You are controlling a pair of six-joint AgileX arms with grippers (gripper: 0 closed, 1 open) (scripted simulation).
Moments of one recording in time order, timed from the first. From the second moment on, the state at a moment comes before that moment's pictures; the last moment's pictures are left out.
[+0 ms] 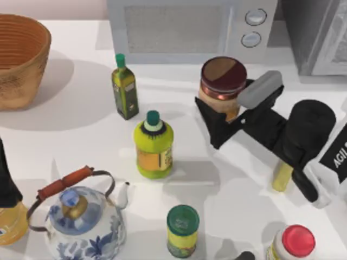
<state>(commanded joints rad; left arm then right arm) 0.00 0.00 0.00 0.00 0.00 0.00 0.42 2.27 0.78 1.49 -0.32 0.01</state>
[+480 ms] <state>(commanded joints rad) 0.00 0.00 0.00 0.00 0.00 0.00 0.43 2.29 0.81 1.49 -0.31 0.01</state>
